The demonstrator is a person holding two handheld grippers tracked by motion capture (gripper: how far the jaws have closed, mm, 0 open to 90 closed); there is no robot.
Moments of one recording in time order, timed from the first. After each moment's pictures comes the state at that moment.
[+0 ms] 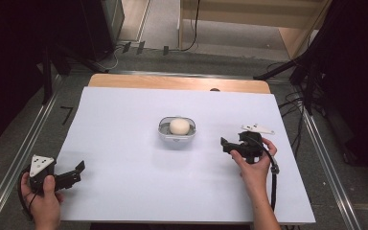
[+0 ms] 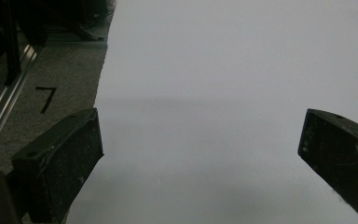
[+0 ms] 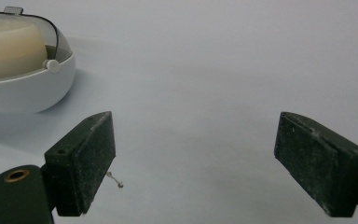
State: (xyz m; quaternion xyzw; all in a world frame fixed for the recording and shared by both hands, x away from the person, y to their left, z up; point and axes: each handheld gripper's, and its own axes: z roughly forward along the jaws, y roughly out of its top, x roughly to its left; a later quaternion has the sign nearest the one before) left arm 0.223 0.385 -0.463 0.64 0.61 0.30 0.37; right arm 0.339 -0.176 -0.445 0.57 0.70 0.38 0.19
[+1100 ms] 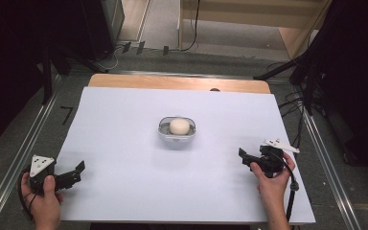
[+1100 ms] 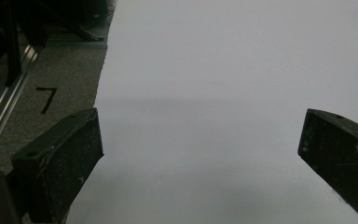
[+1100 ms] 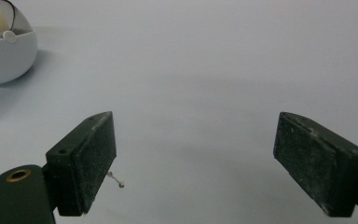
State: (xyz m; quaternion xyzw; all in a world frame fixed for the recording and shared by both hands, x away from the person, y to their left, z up) left arm 0.223 0.384 -0.463 0.64 0.61 0.30 0.37; right arm 0.305 -0.234 -0.466 0.59 0.67 0.40 0.20
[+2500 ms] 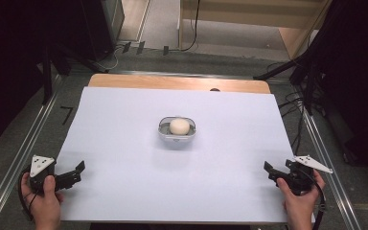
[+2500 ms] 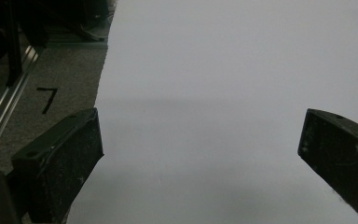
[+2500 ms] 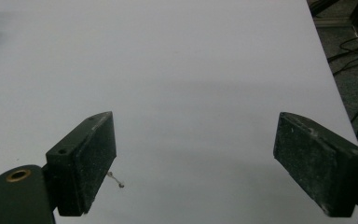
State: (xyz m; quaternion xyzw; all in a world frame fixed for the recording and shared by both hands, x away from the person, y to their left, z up) left arm 0.223 0.384 -0.463 0.64 0.61 0.31 0.36; right arm 0.260 -0.304 -0.473 0.61 0.65 0.39 0.22
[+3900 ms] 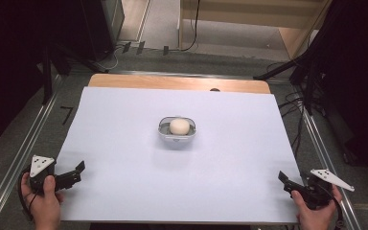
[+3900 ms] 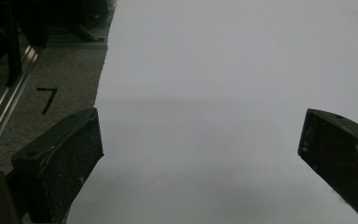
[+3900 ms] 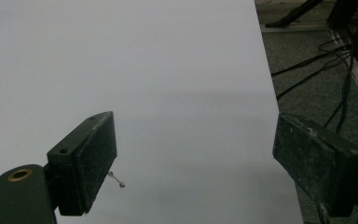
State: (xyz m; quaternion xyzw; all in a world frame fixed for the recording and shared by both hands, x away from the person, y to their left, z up) left arm 0.223 0.384 -0.463 0.64 0.61 0.30 0.36; right arm 0.226 -0.340 -0.481 0.62 0.64 0.40 0.24
